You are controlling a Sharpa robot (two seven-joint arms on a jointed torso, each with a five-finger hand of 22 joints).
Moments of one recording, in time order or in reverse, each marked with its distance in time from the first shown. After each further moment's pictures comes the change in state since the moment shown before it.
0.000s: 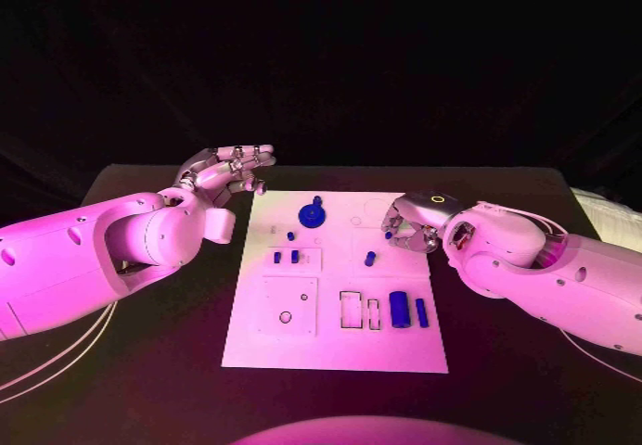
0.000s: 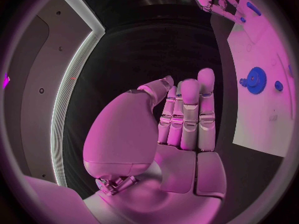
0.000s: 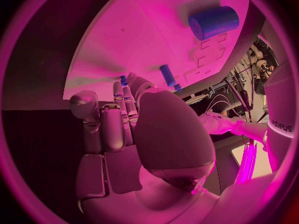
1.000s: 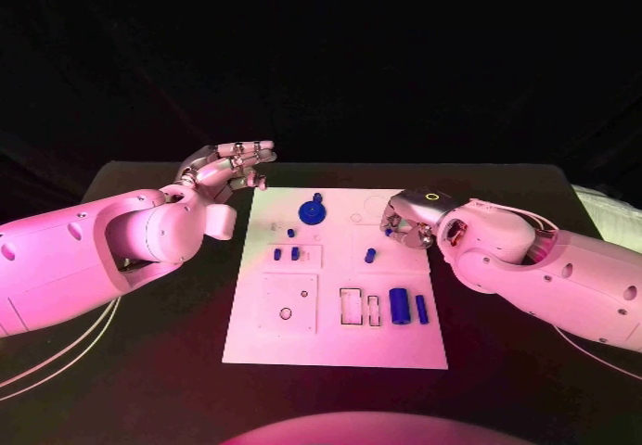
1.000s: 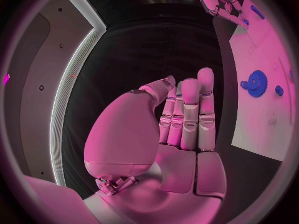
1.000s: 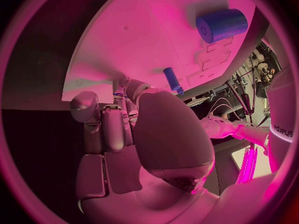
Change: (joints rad) left arm 0.000 0.001 -0.002 0.003 0.026 0.004 0.005; left_hand 0.024 0.013 -0.017 -0.030 0.000 -0.006 0.005 0.005 -0.004 -0.016 0.002 0.021 0.002 -0.018 0.003 0.000 -0.019 0.000 -0.007 0.000 -0.029 -0.018; right arm -0.006 0.035 0.001 -0.038 -0.032 0.008 -0.003; right_hand 0.012 0.038 0.147 -0.086 -0.066 0.071 -0.007 0.011 0.012 0.100 -0.014 -0.006 -0.079 0.000 -0.007 0.018 0.020 0.000 0.011 -0.011 0.027 0.031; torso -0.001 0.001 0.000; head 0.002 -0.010
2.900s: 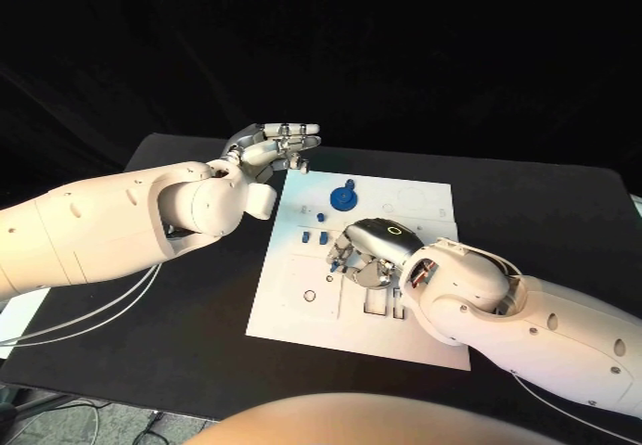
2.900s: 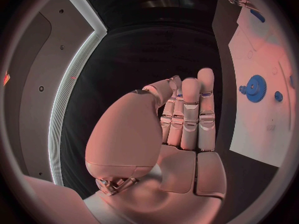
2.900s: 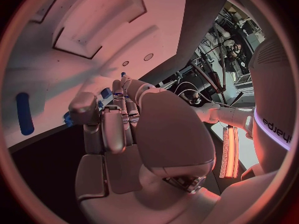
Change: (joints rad) left arm -0.001 0.017 0.000 -0.006 -0.025 0.018 -0.009; left_hand 0.044 0.002 0.017 -0.052 0.012 -0.014 0.007 0.010 -0.004 -0.019 0.005 0.020 0.000 -0.013 -0.001 0.000 -0.019 0.000 -0.007 -0.007 0.000 0.013; right arm -0.106 0.165 -0.028 0.152 0.112 -0.075 0.027; right_hand -0.042 -0.001 0.037 -0.031 0.011 0.004 0.009 -0.011 0.002 0.005 0.009 -0.007 -0.025 0.000 0.000 0.007 0.002 0.000 0.007 0.007 0.016 0.014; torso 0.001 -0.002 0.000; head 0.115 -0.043
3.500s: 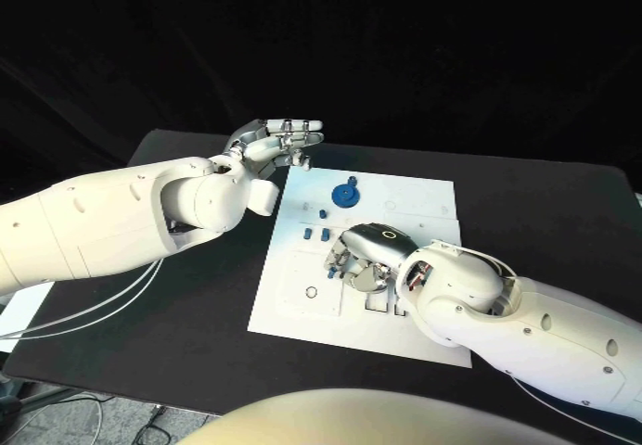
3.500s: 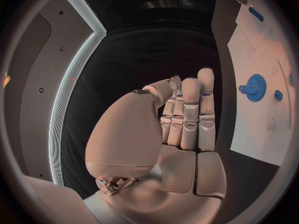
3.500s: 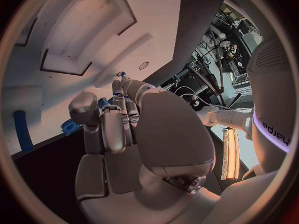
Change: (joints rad) left arm 0.000 0.002 0.000 -0.005 -0.013 0.001 -0.004; left_hand 0.000 0.000 0.000 0.000 0.000 0.000 0.000 0.000 0.000 0.000 0.000 0.000 0.000 0.000 0.000 0.000 0.000 0.000 0.000 0.000 0.000 0.000; right arm -0.009 0.017 -0.008 -0.008 0.005 0.038 0.008; right_hand -0.002 0.002 0.000 0.000 0.001 -0.006 0.003 -0.001 0.001 0.000 0.000 -0.002 -0.002 0.000 0.000 0.000 -0.001 0.000 0.000 0.000 0.000 -0.001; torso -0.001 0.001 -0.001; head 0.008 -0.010
